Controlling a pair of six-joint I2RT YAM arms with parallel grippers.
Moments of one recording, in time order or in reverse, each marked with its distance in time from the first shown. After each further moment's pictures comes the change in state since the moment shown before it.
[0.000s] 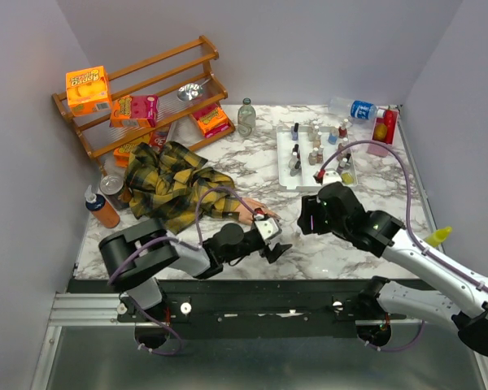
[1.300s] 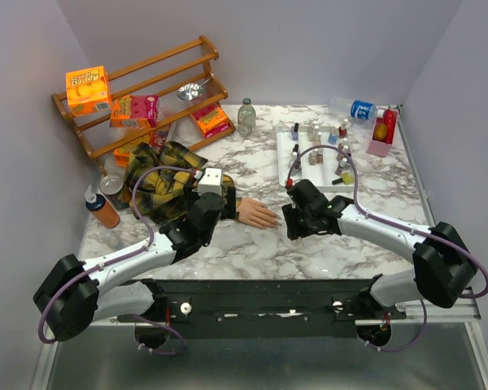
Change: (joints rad) left arm 0.241 -0.537 0.154 -1.049 -0.717 -0.394; right arm -0.041 0.431 0.018 0.094 -0.161 -0.088
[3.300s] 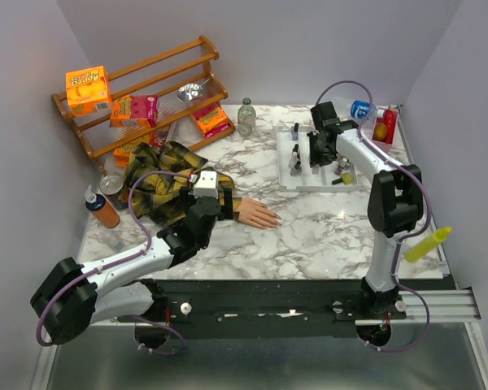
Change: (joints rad) left arm 0.000 -0.032 -0.062 0.079 -0.037 0.001; right arm -0.451 0.600 0.827 -0.226 0.053 -0.155
